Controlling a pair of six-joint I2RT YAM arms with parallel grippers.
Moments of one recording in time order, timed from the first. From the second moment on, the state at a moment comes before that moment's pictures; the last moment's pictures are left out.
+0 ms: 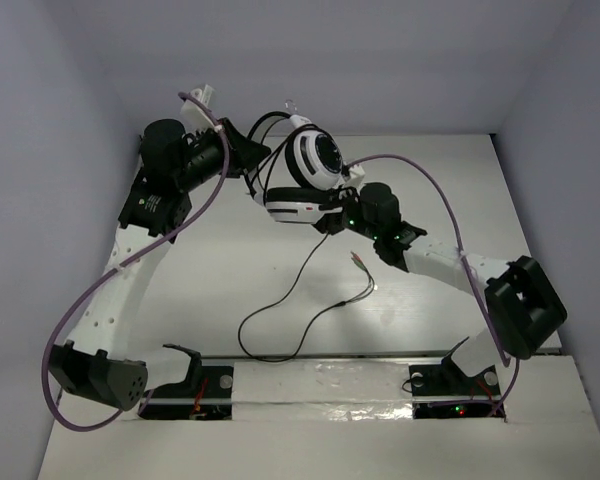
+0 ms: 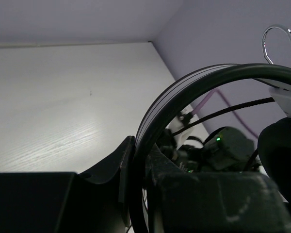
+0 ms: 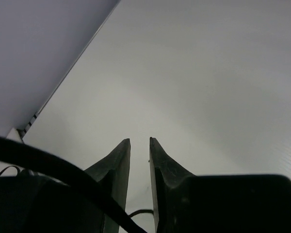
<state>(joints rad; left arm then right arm) -0.30 1.22 1.39 -0.30 0.45 -0.54 0.65 1.50 0.95 0.33 -0.23 0.45</state>
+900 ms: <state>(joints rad) -0.23 1.29 1.56 -0.26 0.11 -0.76 0.90 1.92 0.98 0.82 -0.50 0.68</state>
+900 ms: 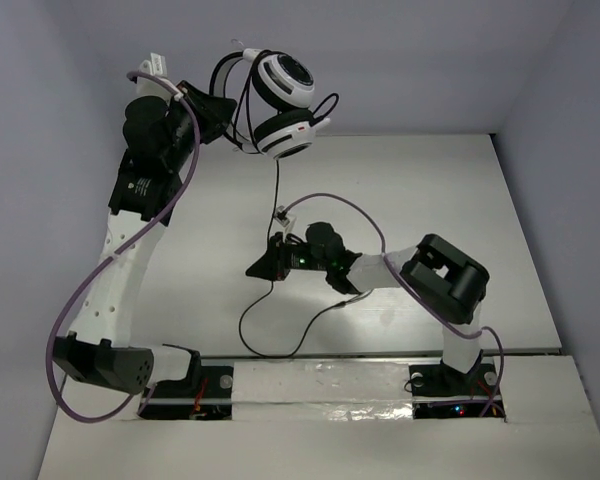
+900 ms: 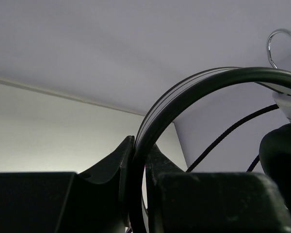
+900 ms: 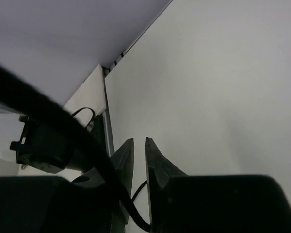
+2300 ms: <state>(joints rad) -0.48 1.43 1.19 -0.51 -0.55 -0.29 1.06 1.46 1.56 -0.45 0.11 0.22</state>
